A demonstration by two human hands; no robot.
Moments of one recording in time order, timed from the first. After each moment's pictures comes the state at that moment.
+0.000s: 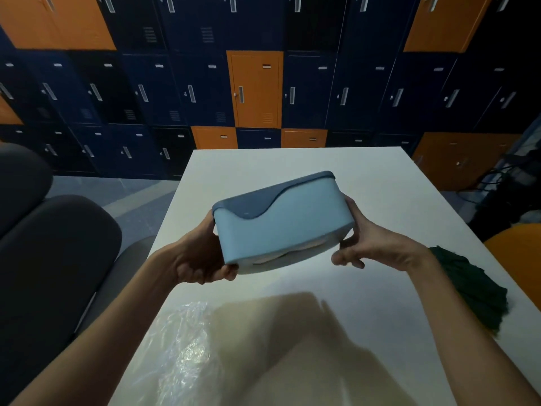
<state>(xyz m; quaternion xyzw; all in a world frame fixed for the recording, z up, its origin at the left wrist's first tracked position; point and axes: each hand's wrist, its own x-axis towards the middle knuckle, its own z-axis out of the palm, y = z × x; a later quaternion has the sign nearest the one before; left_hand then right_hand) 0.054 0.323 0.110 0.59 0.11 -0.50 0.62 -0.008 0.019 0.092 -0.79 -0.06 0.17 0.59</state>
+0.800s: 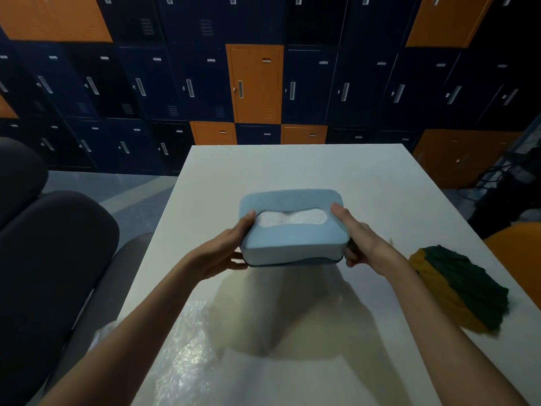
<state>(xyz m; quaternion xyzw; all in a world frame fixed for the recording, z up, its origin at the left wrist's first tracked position) 0.070 0.296 0.058 0.72 0.00 -0.36 0.59 0.015 0.027 0.057 -0.76 0.22 0.12 0.59</state>
